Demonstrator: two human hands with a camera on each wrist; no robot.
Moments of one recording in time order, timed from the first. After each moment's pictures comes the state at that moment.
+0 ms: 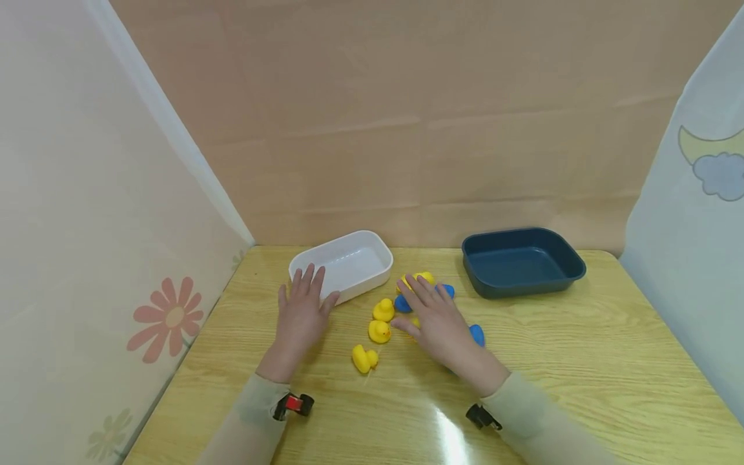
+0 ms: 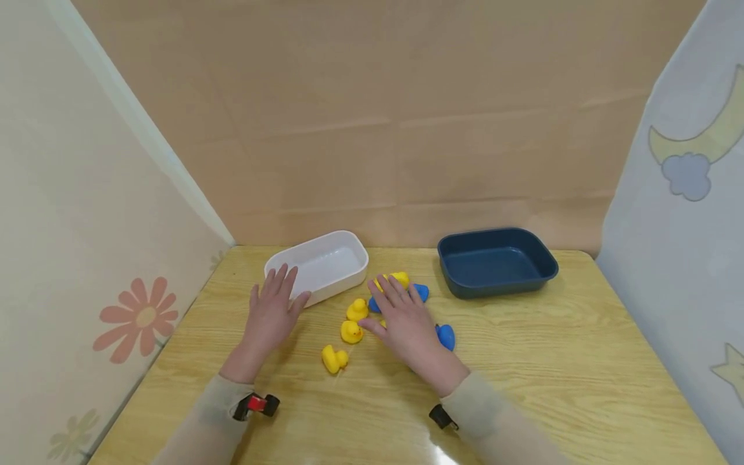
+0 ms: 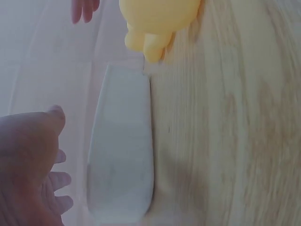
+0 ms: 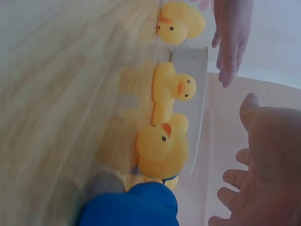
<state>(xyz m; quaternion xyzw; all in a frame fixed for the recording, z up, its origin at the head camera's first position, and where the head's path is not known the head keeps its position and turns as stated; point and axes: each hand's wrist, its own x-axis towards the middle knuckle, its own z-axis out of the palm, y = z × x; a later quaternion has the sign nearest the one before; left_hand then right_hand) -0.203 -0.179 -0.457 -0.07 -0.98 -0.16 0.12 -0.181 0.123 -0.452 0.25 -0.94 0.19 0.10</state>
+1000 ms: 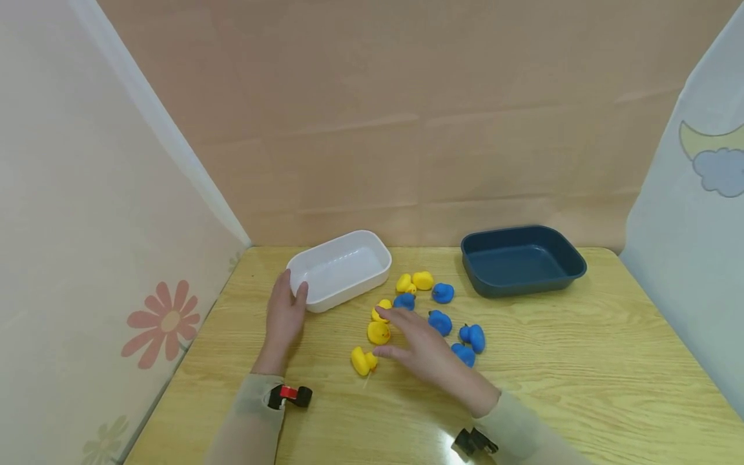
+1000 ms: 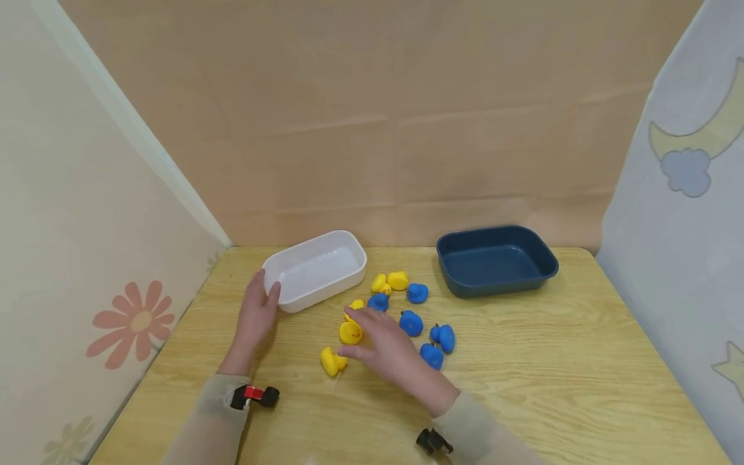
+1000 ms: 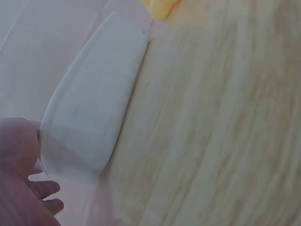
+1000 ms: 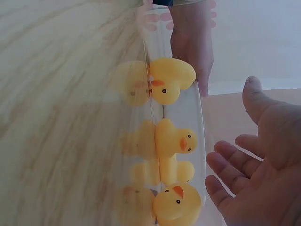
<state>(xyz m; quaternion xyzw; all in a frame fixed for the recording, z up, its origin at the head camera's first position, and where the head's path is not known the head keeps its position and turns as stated) -0.233 -0.221 -0.490 0.04 -0.90 -0.41 0.11 -0.157 0.098 -0.461 0.24 -0.90 0.37 -0.02</state>
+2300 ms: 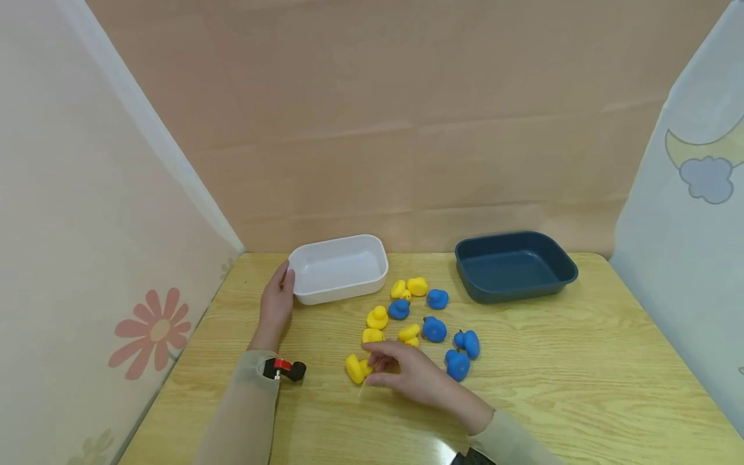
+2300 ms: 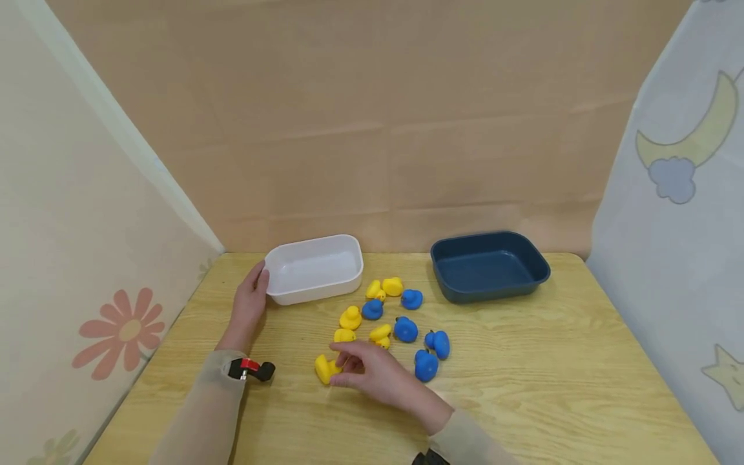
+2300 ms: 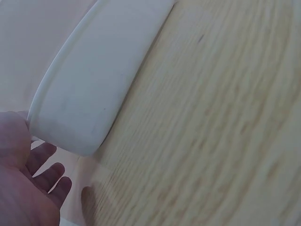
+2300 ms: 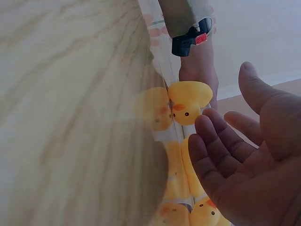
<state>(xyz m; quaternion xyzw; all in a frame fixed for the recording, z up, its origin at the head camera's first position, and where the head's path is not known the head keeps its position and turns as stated) -0.285 -0.241 -0.501 0.05 -0.85 -0.52 0.09 -0.151 0.095 -0.483 0.27 -0.81 0.49 -0.16</state>
